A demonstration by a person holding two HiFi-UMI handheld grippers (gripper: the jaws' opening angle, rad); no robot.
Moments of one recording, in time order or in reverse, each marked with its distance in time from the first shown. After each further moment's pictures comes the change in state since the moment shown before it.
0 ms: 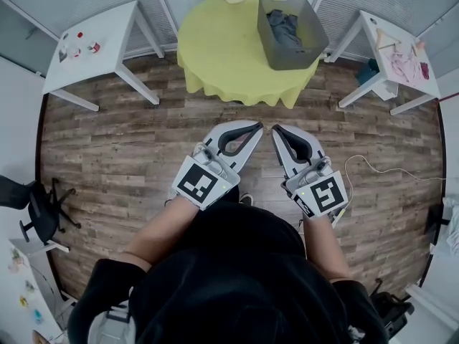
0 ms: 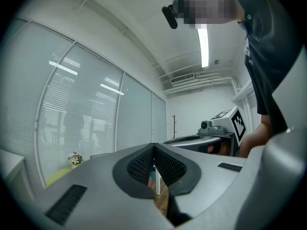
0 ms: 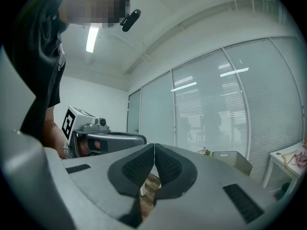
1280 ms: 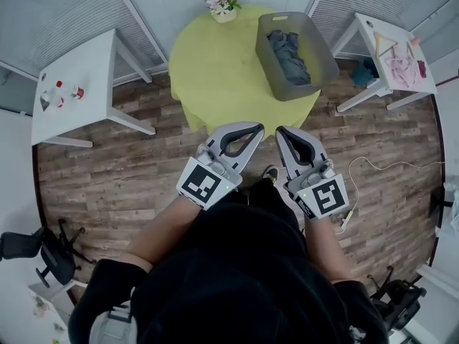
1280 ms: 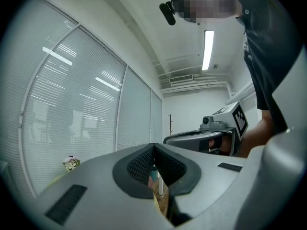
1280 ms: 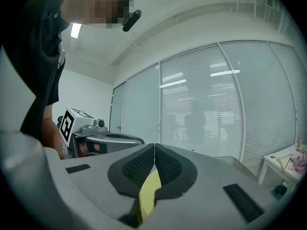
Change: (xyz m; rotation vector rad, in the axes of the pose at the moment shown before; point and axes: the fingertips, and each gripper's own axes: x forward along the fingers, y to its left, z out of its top) left arm 0.070 0.196 -0.010 -0.025 0.014 -0.124; right arm 0.172 -0.106 -0.001 -0.001 0.044 -0.170
